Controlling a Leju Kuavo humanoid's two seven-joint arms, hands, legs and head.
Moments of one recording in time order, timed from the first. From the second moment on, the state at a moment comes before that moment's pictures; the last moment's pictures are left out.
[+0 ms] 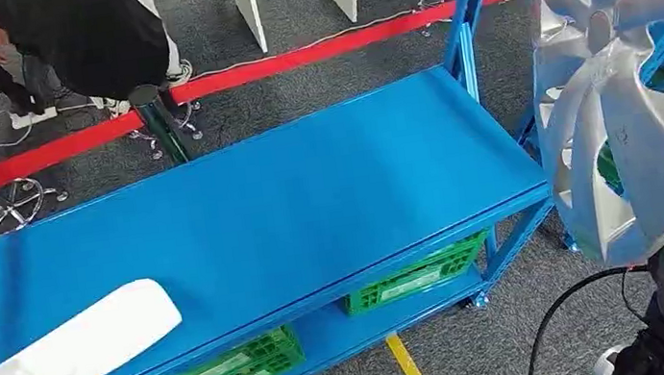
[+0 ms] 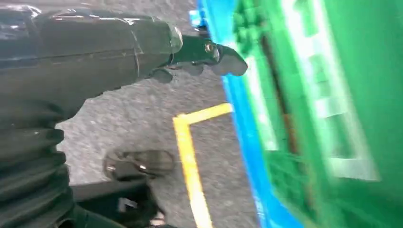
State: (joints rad) left arm -0.14 -0.05 -0.71 -0.29 0.57 0.58 -0.47; right arm 0.06 -0.39 0.30 -2.44 0.07 -0.68 -0.17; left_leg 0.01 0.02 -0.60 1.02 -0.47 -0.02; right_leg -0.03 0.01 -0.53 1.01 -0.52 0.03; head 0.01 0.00
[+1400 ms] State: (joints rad) left arm -0.19 0.01 -0.80 -0.25 0.53 0.58 -0.23; right arm -0.12 -0.38 0.29 -2.36 -0.14 -0.65 -0.20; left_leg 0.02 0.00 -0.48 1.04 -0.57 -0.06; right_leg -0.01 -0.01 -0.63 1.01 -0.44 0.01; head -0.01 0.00
